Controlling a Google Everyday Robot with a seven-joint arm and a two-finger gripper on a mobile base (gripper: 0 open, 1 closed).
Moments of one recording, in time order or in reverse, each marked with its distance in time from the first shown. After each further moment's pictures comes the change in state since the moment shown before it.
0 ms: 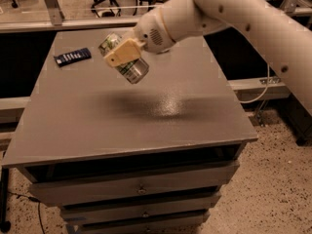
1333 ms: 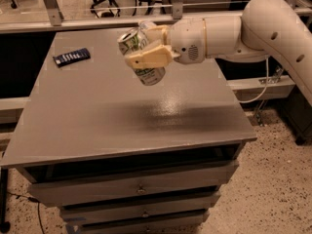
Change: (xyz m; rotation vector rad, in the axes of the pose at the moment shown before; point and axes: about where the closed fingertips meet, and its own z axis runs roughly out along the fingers) arm 0.003 0.030 -0.066 -0.058 -0.347 -0.164
